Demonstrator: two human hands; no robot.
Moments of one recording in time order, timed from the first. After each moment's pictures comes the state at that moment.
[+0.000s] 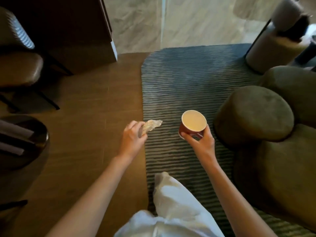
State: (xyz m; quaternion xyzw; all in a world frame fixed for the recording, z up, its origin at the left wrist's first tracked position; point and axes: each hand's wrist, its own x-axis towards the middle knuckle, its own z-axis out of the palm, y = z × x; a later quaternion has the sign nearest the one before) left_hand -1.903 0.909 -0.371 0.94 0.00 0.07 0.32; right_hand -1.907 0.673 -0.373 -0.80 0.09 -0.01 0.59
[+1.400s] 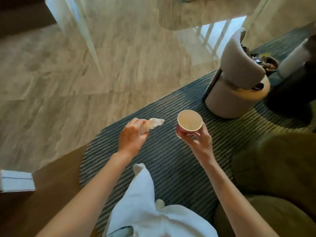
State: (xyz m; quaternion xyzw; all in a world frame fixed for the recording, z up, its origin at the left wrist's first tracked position) left_hand -0.711 0.575 -0.350 0.92 -0.21 -0.02 0.32; right_hand -0.820 0.372 -0.358 -0.78 0.20 -0.20 0.56
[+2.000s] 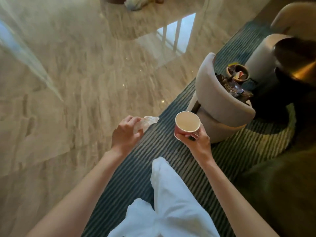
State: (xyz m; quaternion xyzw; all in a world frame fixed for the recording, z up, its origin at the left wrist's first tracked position) left_hand -0.274 0.268 -0.342 0.89 -0.34 -0.06 0.29; right_hand -0.445 0.099 -0.372 -0.74 0.34 -0.26 0.52
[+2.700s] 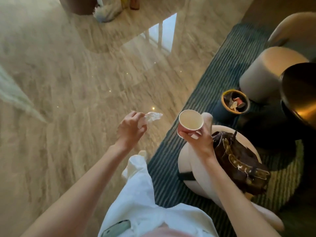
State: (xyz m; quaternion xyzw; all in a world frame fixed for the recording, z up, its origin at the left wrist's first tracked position) left_hand 0.085 -0.208 -0.367 0.86 -0.40 -0.08 0.29; right_hand -0.114 -0.339 -0.388 -0.69 0.43 -0.30 0.51
